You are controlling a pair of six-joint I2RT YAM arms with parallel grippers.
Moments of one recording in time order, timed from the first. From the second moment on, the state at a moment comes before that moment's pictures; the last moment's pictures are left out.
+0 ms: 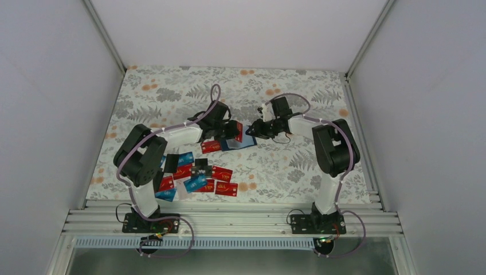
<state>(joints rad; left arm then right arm) -0.61 1.82 1.11 -0.13 0.30 -0.72 0.35 1.91 1.11 -0.24 -0.70 0.40</state>
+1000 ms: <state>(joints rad) -0.58 1.88 1.08 -0.14 0.38 -0.77 0.35 1.94 1.04 -0.09 -0.61 0.42</state>
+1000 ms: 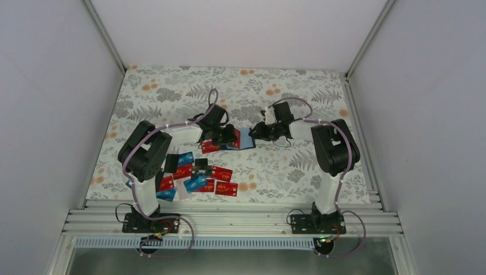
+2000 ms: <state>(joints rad) -0.58 1.91 1.11 -0.13 0.40 -0.74 0.35 1.91 0.99 -0.06 -0.64 0.42</state>
